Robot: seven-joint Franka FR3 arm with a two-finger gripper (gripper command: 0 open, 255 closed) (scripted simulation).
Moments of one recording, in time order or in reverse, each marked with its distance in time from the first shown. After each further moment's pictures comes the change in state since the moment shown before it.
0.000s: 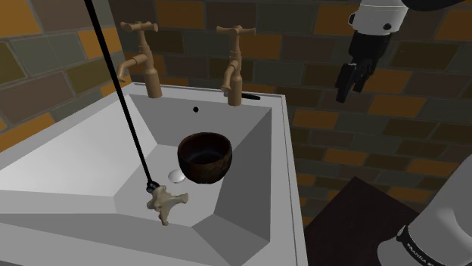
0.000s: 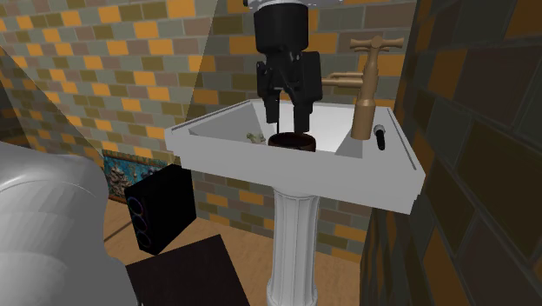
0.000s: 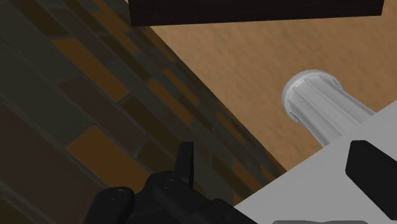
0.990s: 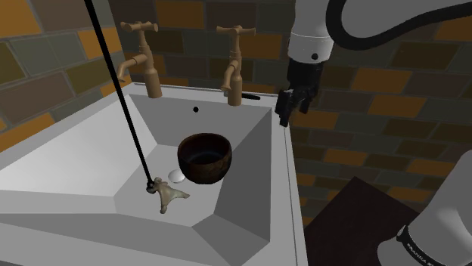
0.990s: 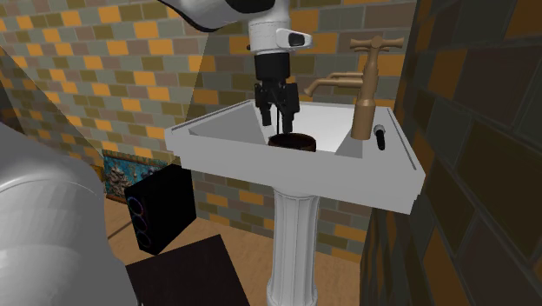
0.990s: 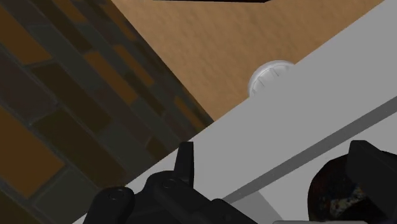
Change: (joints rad) arm 0.102 0.272 0.215 0.069 0.111 0.205 0.208
